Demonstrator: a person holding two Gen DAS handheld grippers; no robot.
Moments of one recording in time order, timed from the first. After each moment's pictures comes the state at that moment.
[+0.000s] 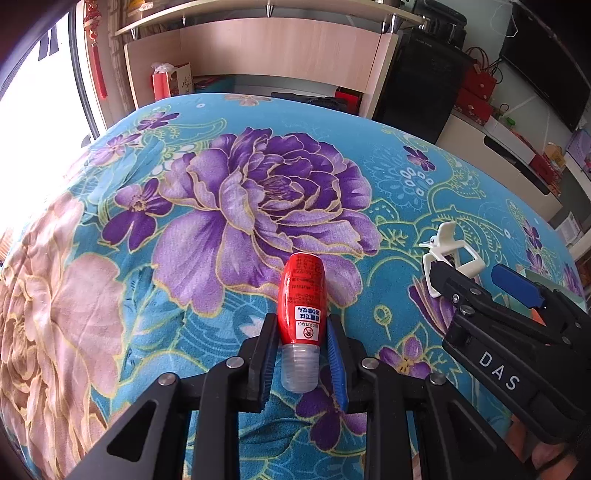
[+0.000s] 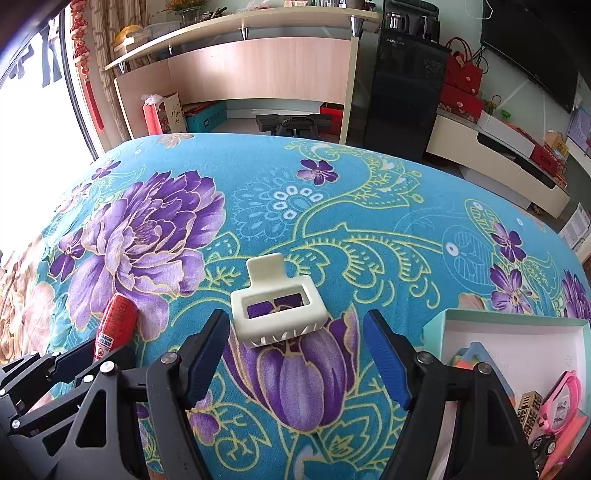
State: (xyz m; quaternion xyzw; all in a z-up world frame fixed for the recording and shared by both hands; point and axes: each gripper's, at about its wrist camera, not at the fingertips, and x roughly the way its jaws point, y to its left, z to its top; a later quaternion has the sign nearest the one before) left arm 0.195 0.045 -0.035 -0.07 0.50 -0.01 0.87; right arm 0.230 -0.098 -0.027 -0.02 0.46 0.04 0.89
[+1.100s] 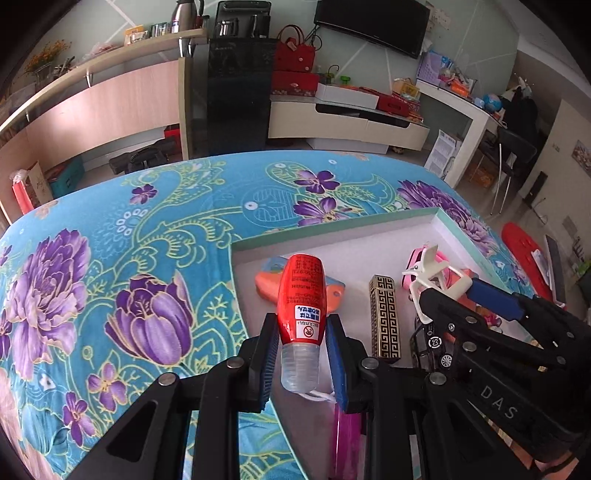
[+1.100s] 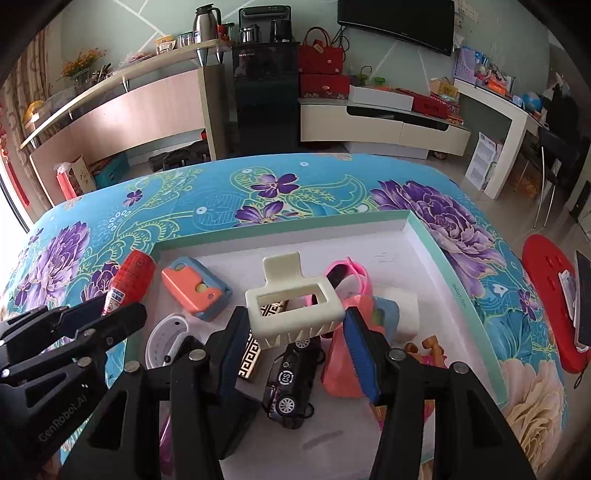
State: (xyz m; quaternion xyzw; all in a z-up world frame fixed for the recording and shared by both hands) left arm 0.142 -0.166 0.010 0.05 0.44 -0.28 0.86; right arm 0.094 -0.291 0.016 0.07 0.42 -0.14 0.89
